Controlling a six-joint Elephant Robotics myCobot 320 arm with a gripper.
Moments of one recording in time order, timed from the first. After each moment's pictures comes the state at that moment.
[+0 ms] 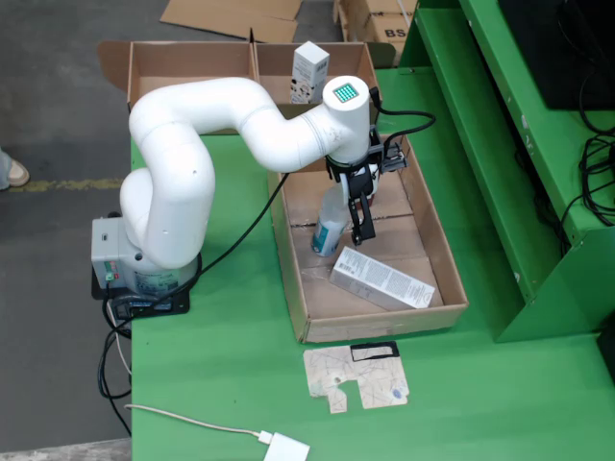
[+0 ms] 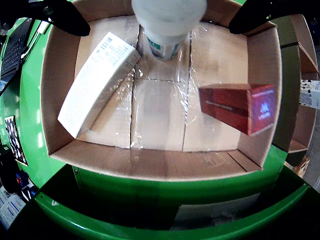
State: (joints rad) arm 0.31 -0.18 -1.47 0.33 1.52 0.21
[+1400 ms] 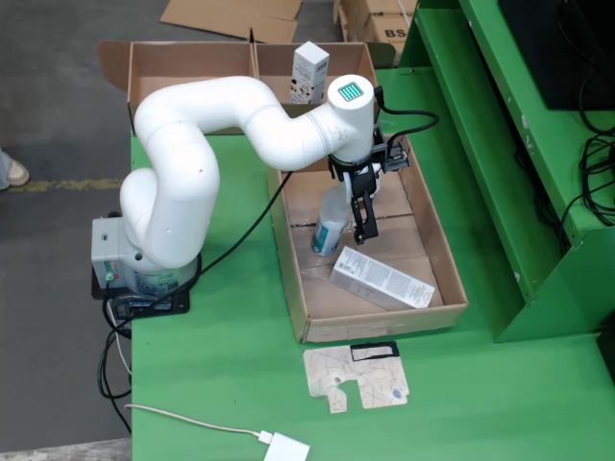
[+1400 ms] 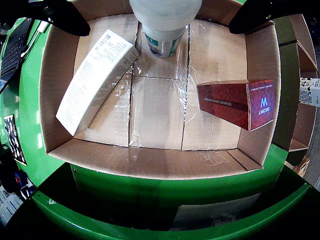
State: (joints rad) arm 0.31 -0.23 -1.40 0.31 1.53 0.21
